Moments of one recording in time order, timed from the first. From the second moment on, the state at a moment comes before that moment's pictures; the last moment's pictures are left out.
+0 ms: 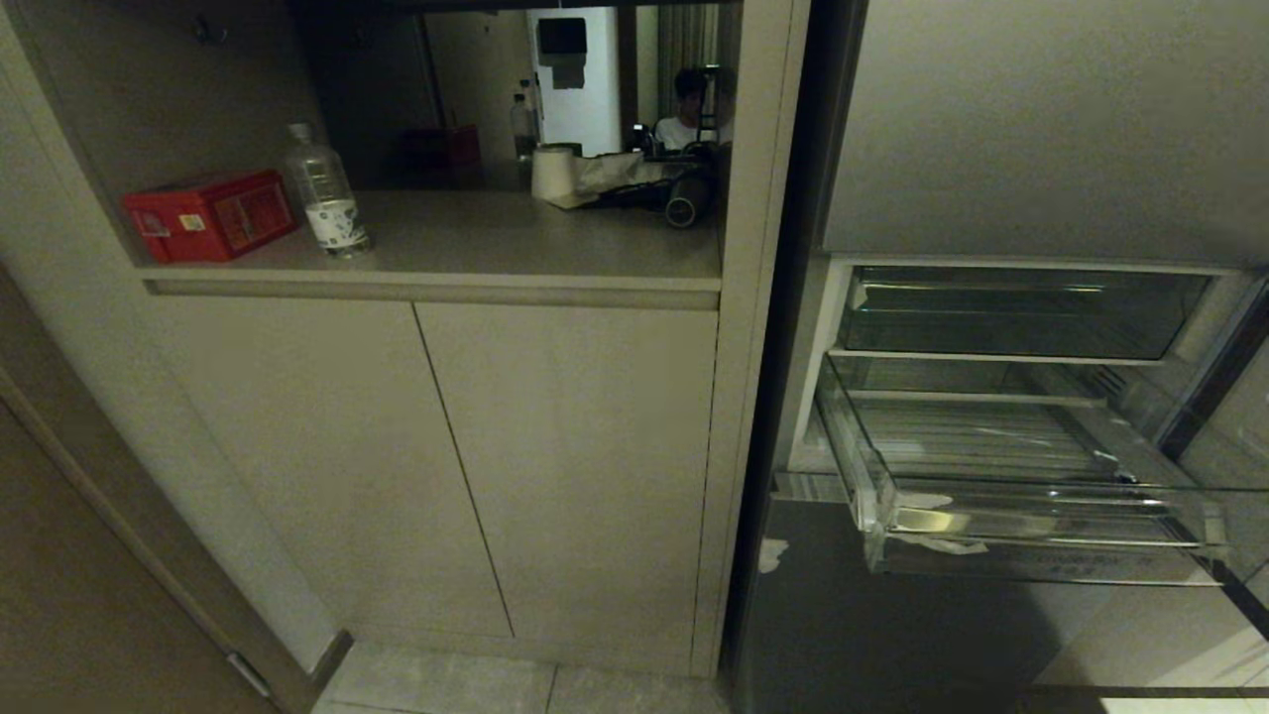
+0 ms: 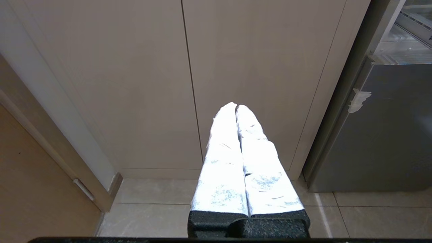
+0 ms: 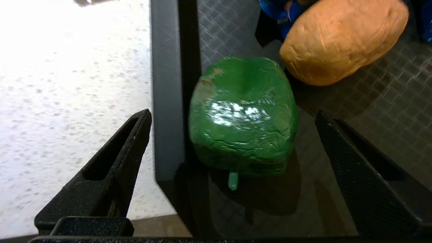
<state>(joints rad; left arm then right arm) 0.00 0.00 -0.01 0.02 0.00 0.03 -2.20 2.26 -1.21 -0.34 0.31 -0.19</state>
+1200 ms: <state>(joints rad) -0.01 0.00 -0.01 0.02 0.00 0.03 -2.20 2.34 -1.22 -0.39 0.31 -0.20</state>
